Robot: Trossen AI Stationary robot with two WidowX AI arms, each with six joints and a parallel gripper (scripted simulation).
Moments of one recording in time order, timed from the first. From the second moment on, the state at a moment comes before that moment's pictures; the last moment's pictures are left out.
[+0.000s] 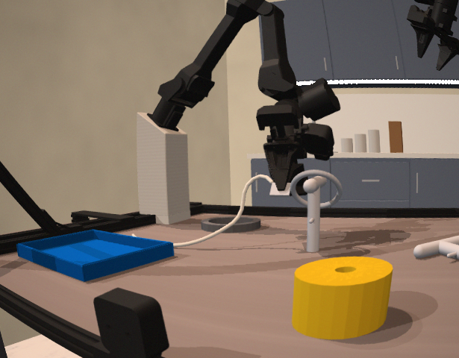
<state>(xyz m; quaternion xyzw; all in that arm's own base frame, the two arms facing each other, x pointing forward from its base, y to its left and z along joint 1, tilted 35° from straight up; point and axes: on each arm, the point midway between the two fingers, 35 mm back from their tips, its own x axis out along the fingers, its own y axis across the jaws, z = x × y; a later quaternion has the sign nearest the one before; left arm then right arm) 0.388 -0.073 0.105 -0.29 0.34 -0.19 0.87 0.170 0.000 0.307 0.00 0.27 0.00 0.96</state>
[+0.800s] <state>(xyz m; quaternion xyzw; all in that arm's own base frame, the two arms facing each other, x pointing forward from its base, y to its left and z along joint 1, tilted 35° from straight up) 0.386 -0.059 0.100 -0.31 0.33 -0.23 0.86 0.170 0.000 0.307 0.00 0.27 0.00 0.96</state>
